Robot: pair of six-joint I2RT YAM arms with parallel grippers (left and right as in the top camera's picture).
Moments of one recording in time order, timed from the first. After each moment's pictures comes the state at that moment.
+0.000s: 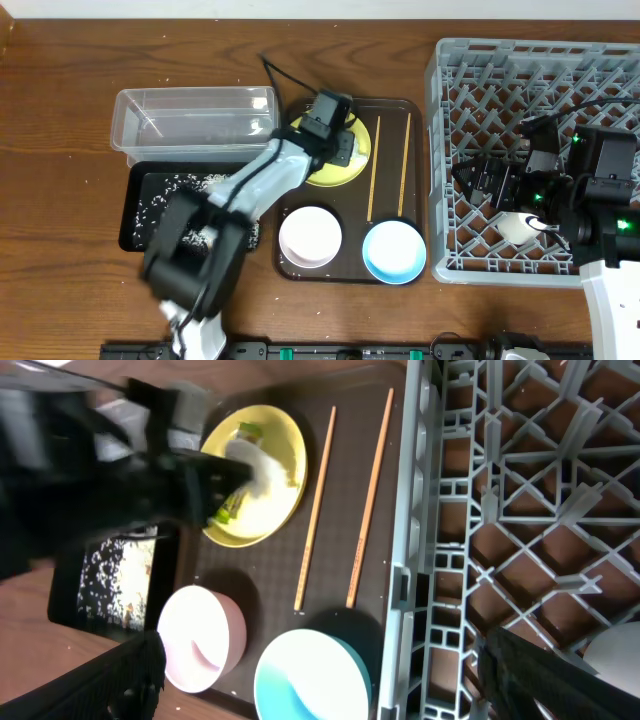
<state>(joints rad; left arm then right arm) -0.51 1.90 1.27 -0.35 0.00 -0.25 -0.08 1.09 1.11 -0.96 -0.50 0.17</state>
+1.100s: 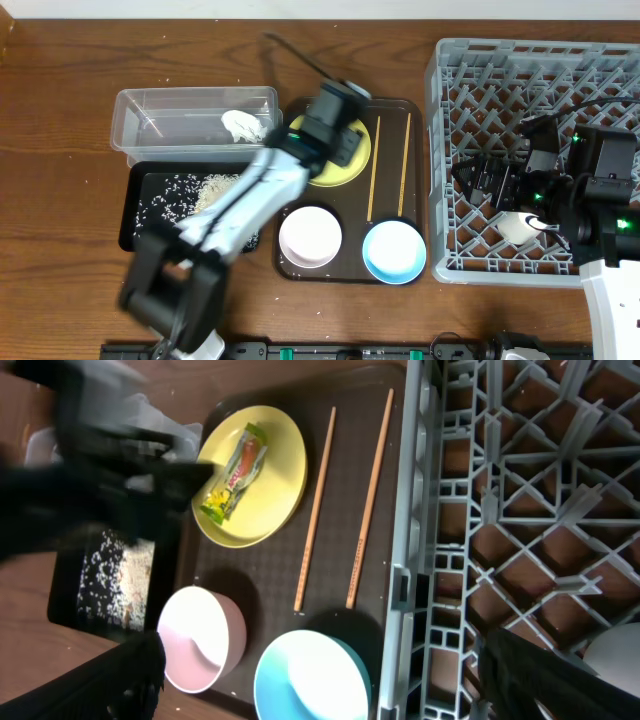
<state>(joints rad) -0.58 1.80 1.29 -0.41 -0.12 0.05 -0.08 1.09 1.11 -0.96 -0.50 0.17</state>
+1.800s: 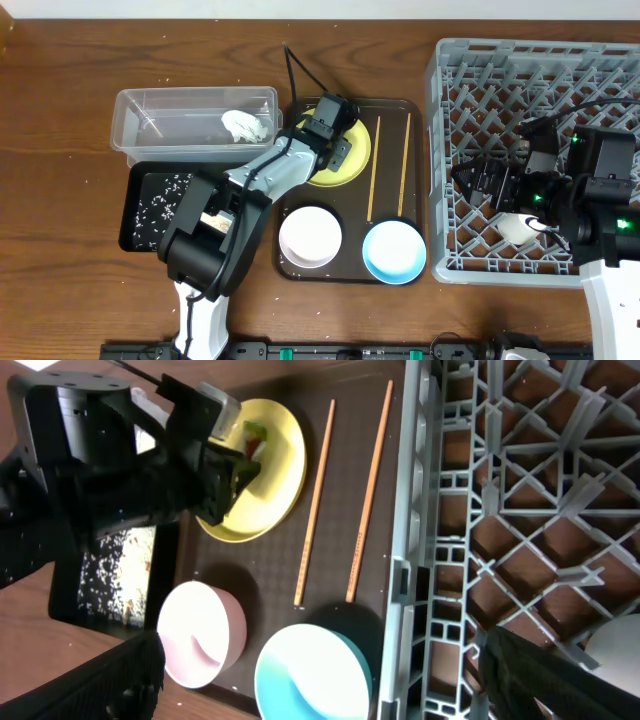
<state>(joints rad) -0.51 2.05 1.29 -0.28 -0.10 0.06 -0.08 1.09 1.11 -0.98 -0.50 0.17</state>
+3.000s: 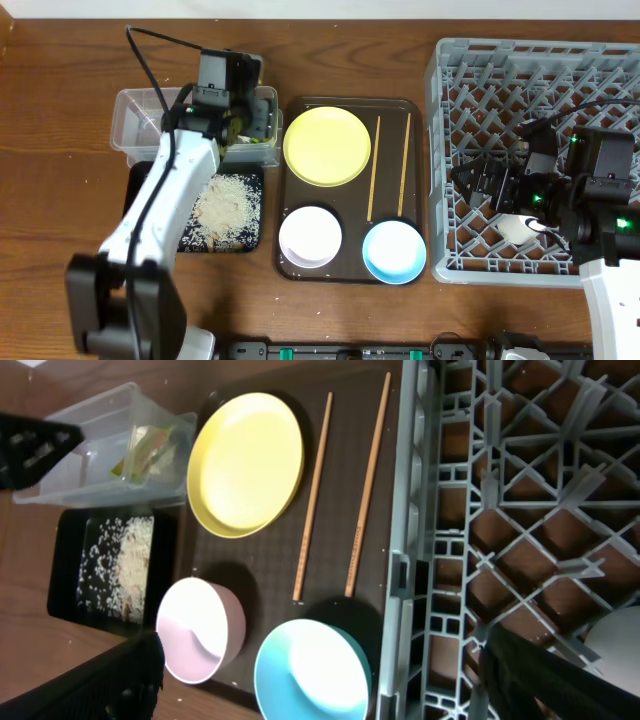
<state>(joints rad) -0.19 1.63 1.31 -0.61 0.06 0.01 -0.08 1.10 1.11 -0.99 -0.49 0.17</state>
